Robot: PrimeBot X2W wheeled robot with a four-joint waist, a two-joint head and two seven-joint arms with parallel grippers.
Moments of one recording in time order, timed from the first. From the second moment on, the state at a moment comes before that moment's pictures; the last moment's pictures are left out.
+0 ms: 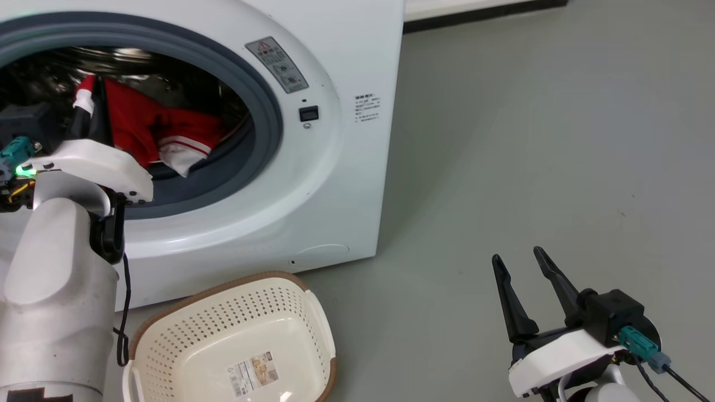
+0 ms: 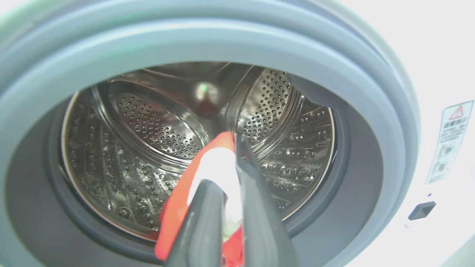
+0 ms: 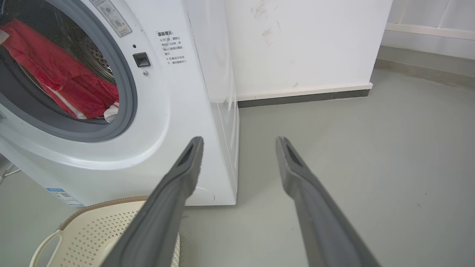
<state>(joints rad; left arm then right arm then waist) -0.78 0.34 -0.05 0.77 -0.30 -0.08 -0.26 -0.06 -0.05 0.15 0.12 0.17 0.13 -0.16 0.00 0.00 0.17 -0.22</state>
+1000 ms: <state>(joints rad) -0.36 0.28 -0.05 -0.18 -0.31 0.04 -0.14 0.00 -0.05 0.12 0.07 0.16 0.13 -0.11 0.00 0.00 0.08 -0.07</state>
